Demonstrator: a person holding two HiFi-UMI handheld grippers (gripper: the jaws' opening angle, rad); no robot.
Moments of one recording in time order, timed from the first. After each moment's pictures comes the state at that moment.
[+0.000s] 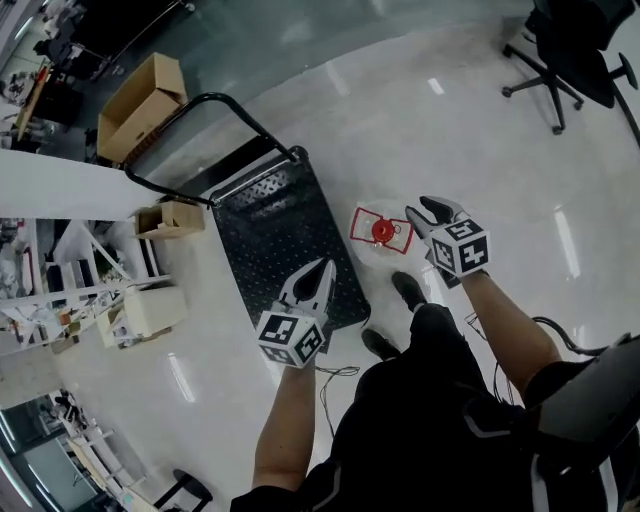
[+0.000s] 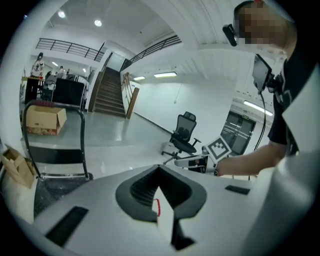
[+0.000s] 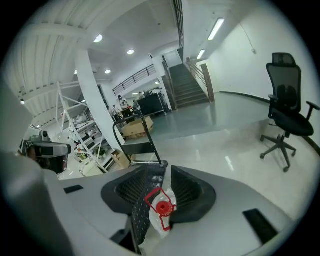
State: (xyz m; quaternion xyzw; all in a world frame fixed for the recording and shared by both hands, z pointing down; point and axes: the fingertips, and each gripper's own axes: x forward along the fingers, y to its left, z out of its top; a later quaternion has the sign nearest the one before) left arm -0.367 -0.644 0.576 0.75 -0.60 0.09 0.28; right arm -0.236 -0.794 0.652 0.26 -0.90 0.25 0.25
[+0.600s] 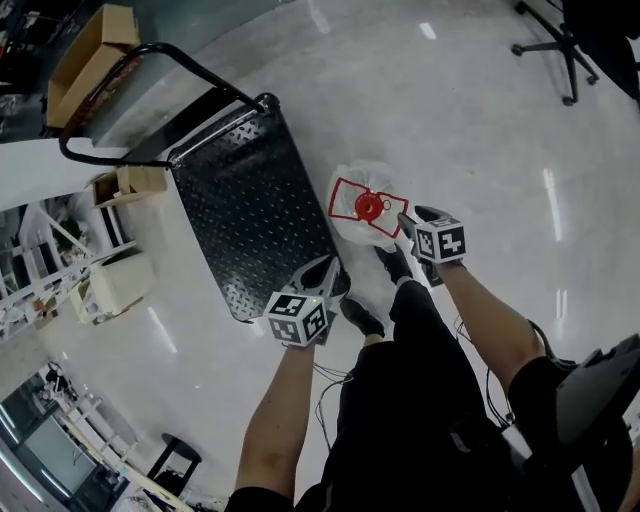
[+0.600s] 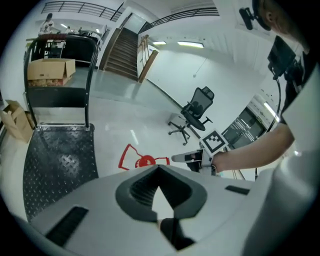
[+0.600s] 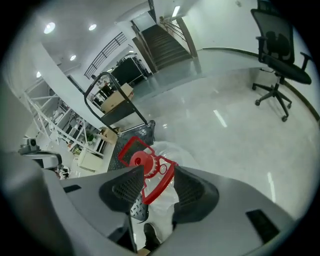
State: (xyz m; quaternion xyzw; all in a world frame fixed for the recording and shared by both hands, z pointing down) left arm -0.334 -0.649 0.795 0.68 -0.55 0.14 0.46; right arm -0.201 -0.778 0.903 0.25 -0.79 0.40 0.39
